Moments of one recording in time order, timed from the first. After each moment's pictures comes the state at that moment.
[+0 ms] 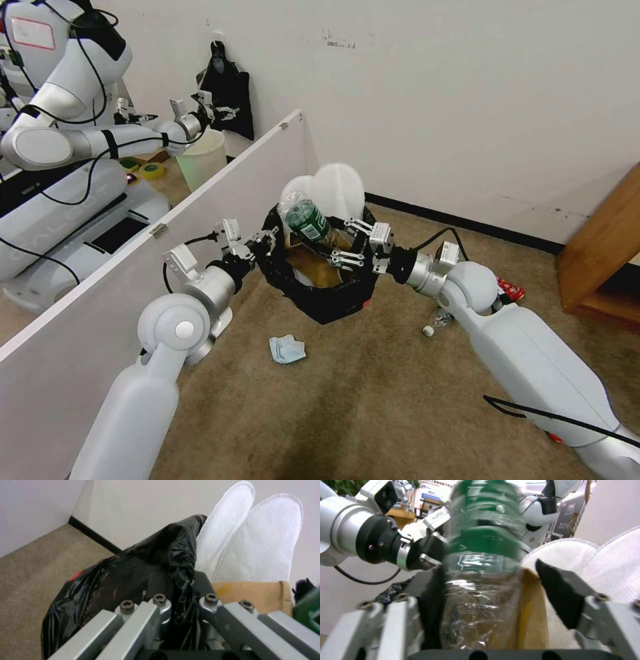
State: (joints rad) left arm 0.96 -1.19 -0.36 -2.02 -1.14 0.46 -0.21; right arm -0.65 0.97 0.03 1.68 0.60 0.17 -0.72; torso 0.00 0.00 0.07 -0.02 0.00
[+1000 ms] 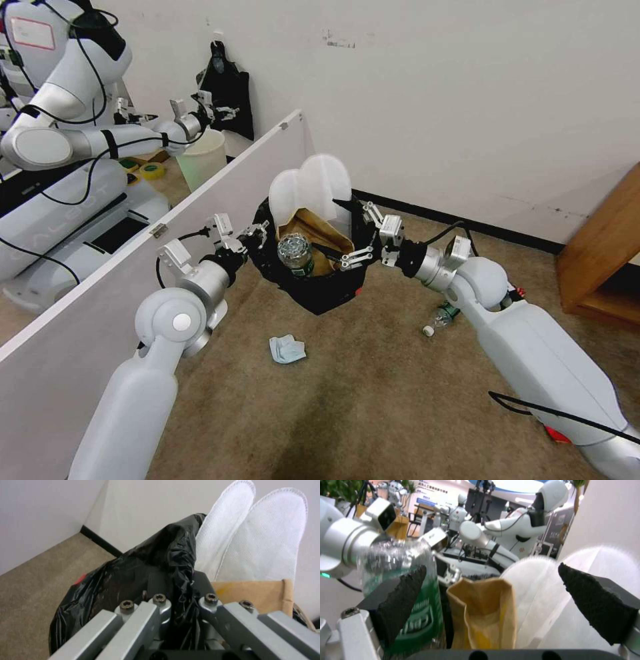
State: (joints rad) left arm 0.93 -1.19 -0.38 -1.99 -1.13 0.44 -0.22; right arm -0.65 0.96 0.08 1.70 0.62 0.18 -0.73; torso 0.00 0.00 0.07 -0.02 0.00
